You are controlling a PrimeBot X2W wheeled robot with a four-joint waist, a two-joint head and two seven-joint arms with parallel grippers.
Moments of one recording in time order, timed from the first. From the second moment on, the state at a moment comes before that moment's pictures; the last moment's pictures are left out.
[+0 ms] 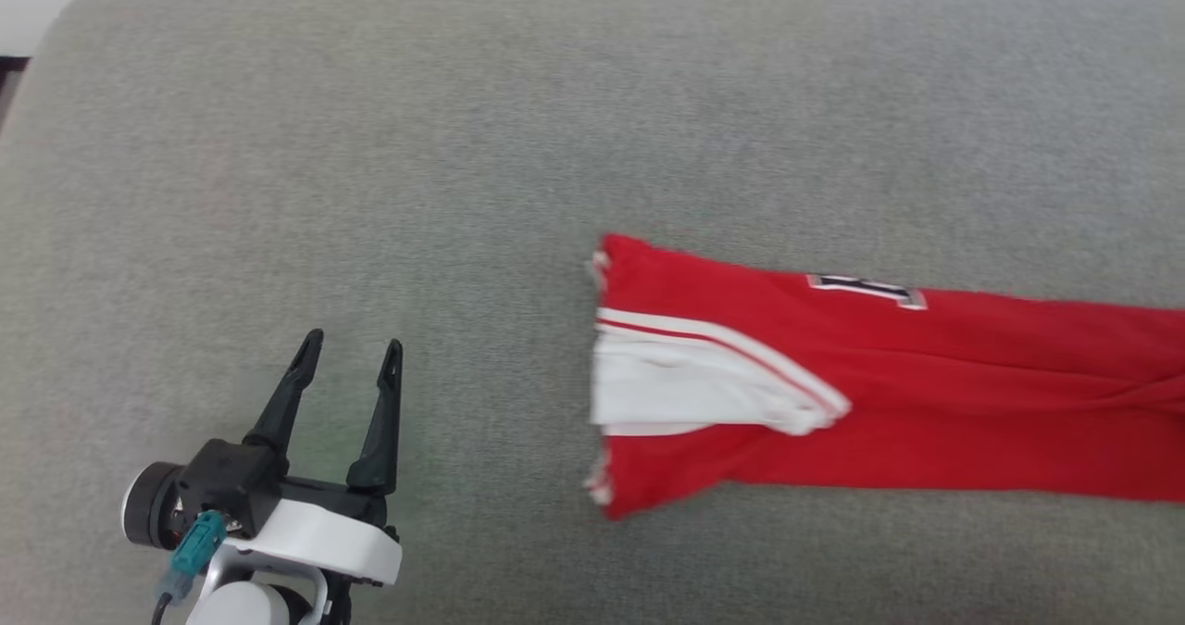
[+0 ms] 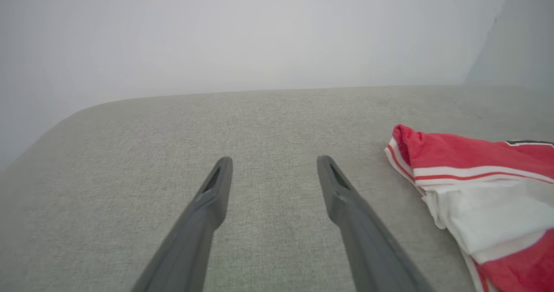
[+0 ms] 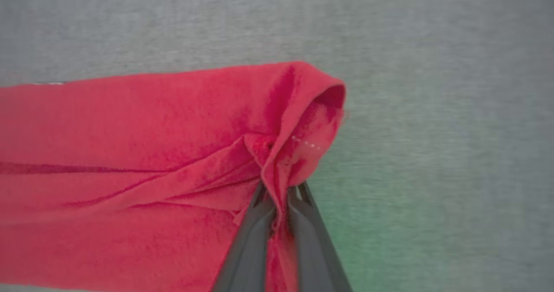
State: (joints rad) left arm -0.09 0.16 -0.10 0.11 -0.18 -0.13 -0.26; right arm -0.25 -0.71 -0.05 0.39 0.82 0.13 0.65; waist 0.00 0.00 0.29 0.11
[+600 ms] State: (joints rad) left arm -0.10 0.17 -0.08 0.07 -0.13 -0.13 -0.26; right arm -0.28 -0.82 -0.22 0.53 0.78 0.13 0.47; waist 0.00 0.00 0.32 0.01
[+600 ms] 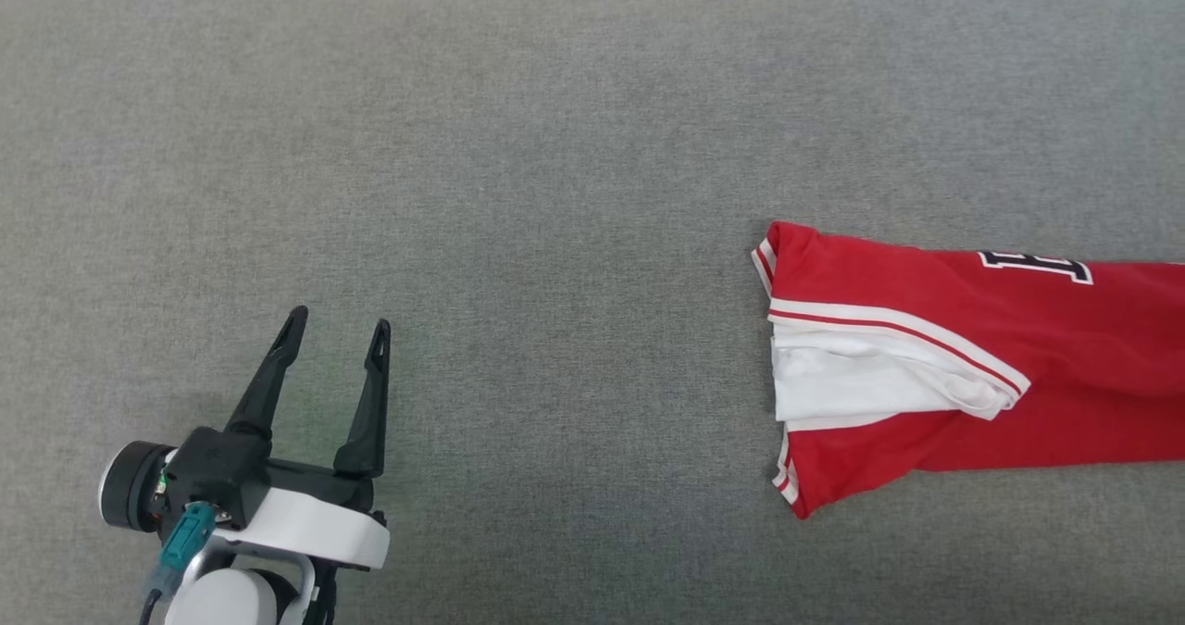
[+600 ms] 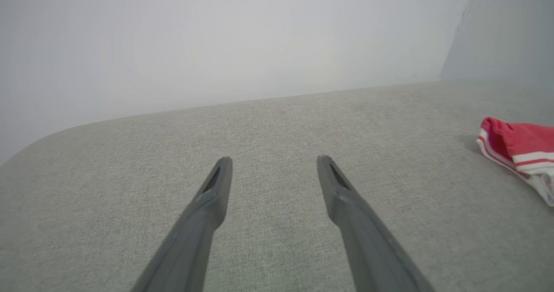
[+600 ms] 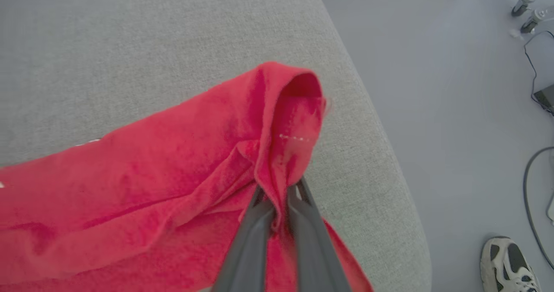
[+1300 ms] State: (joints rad) left arm -0.06 0.14 -0.09 0.08 -0.11 -0.13 -0.26; right arm -0.17 -0.68 0.11 -0.05 0.85 0.13 0.62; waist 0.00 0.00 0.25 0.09
